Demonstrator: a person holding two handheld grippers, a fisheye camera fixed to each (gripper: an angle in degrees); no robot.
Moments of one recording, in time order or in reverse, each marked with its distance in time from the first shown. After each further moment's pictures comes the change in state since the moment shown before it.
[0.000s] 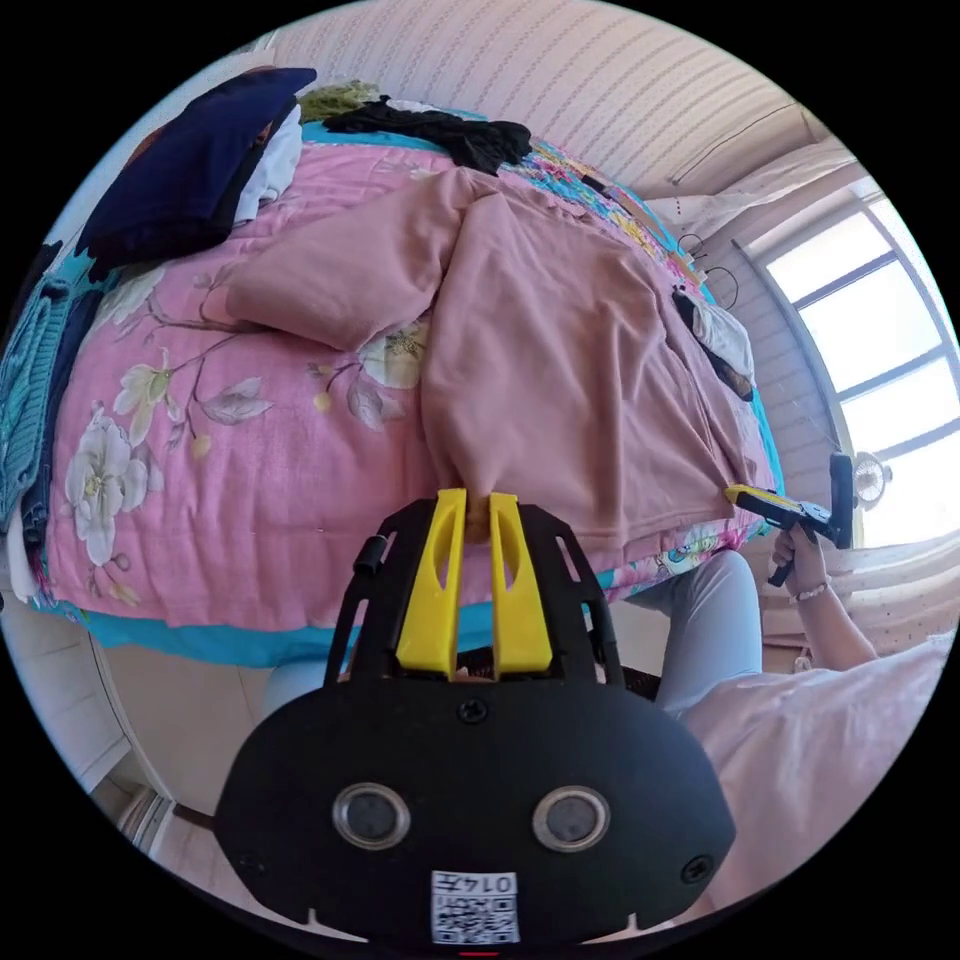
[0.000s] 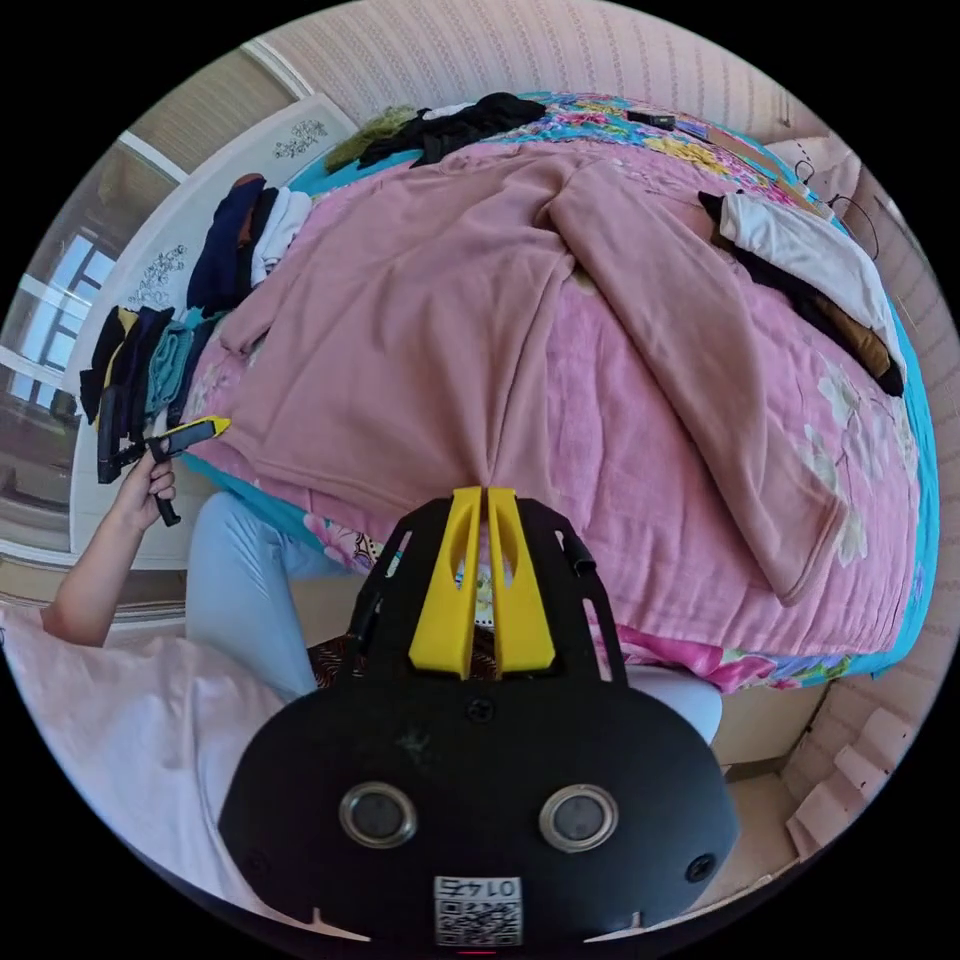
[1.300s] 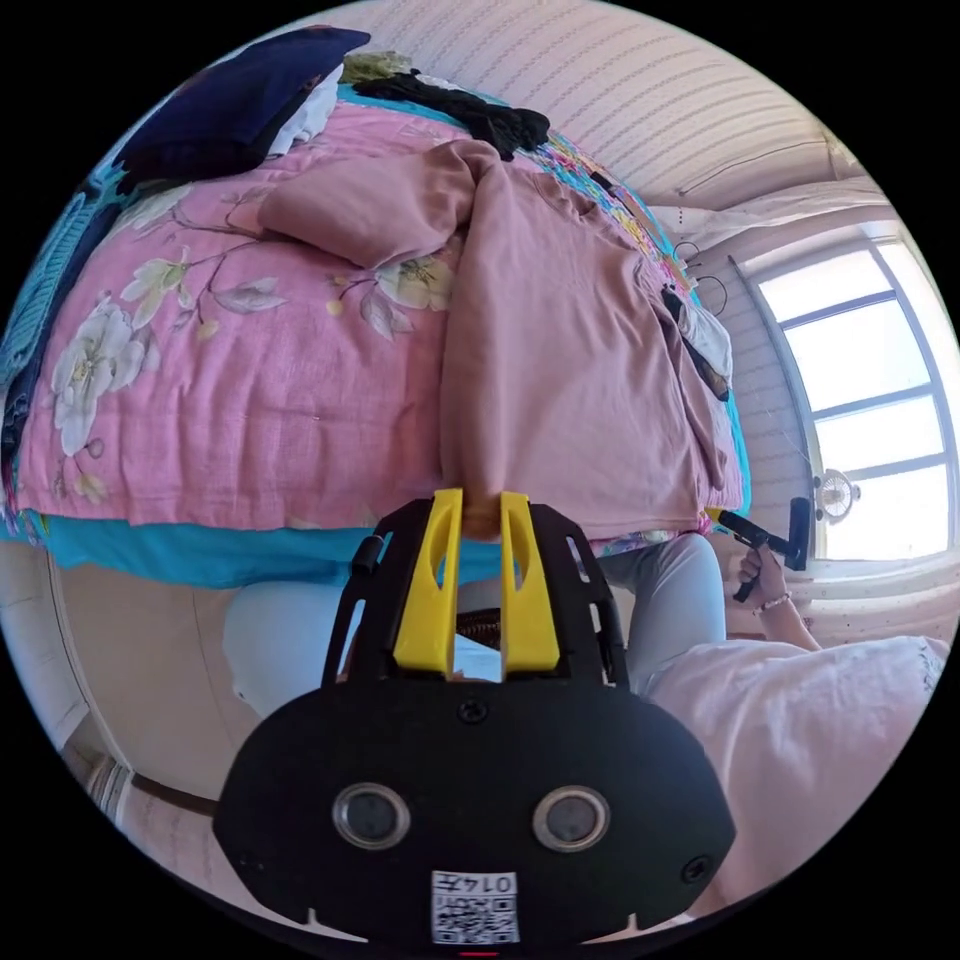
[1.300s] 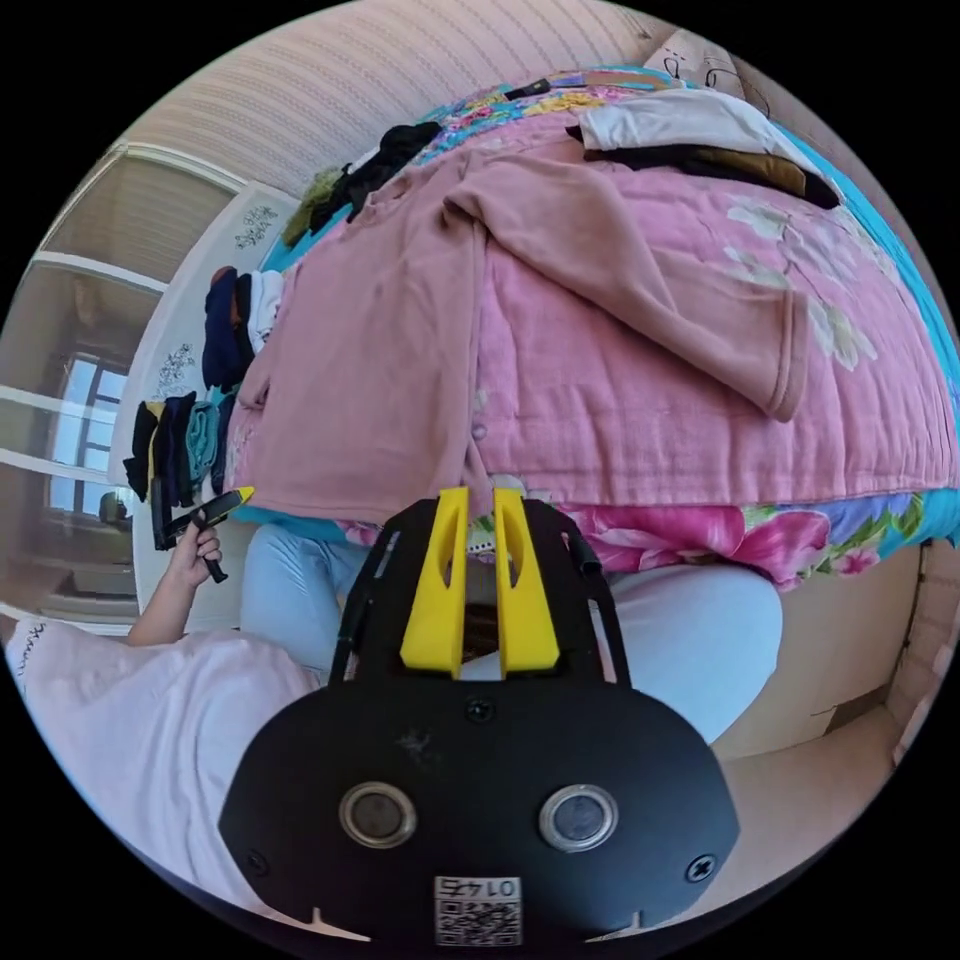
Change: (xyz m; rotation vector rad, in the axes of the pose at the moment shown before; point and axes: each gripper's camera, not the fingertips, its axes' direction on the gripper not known) left arm -0.075 0.054 0.082 -0.049 0.101 -0.091; right arm 0.140 0.034 0.078 0.065 -0.188 0.253
